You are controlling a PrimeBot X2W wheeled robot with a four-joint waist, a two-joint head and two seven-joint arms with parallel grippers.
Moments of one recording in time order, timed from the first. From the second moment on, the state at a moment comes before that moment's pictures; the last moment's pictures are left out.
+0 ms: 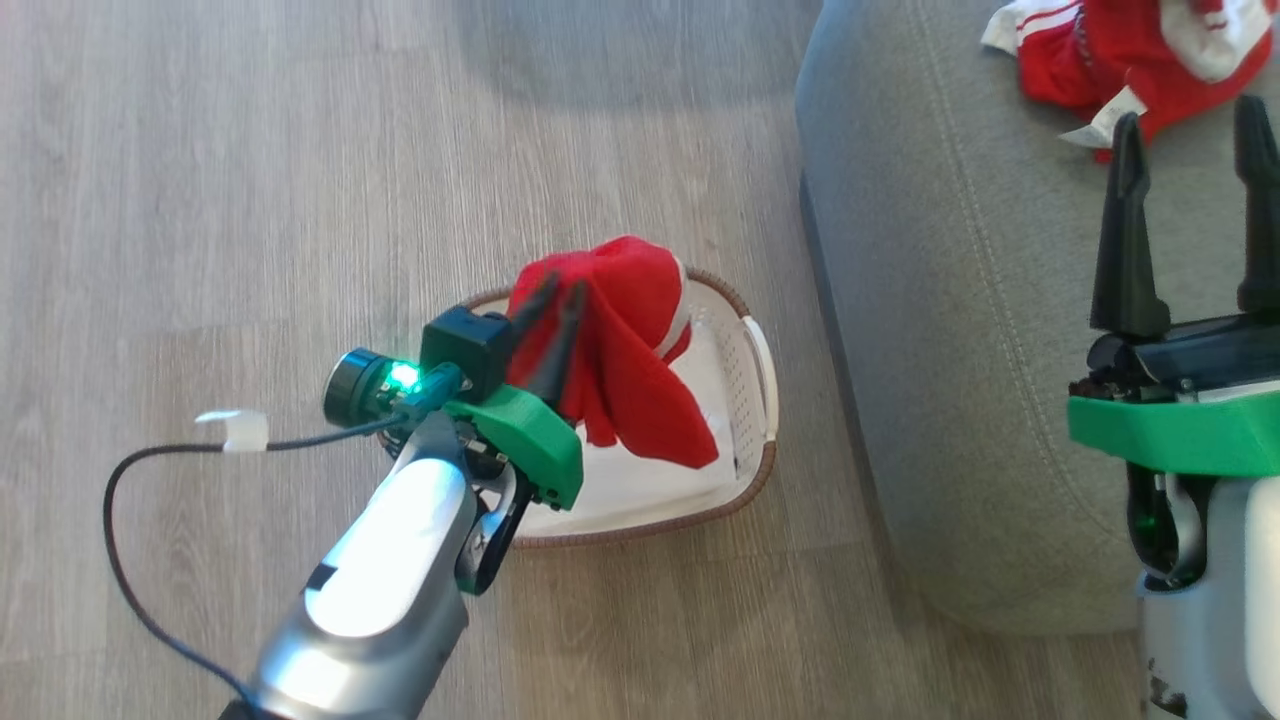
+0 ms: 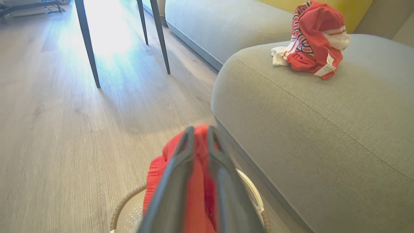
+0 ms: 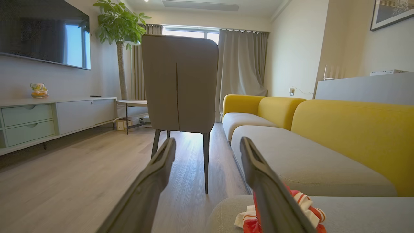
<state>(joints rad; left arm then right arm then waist) -0.54 0.08 -0.58 0.52 -0.39 0.08 -0.25 -0.25 -0.05 -0.10 -0.16 0.07 0.13 -0.26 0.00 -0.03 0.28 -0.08</state>
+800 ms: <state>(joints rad) -0.32 0.08 -0.36 0.32 -0.34 0.11 -0.25 -0.12 -0.05 -0.13 -0.11 0.07 0.13 -0.25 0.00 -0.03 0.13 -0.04</state>
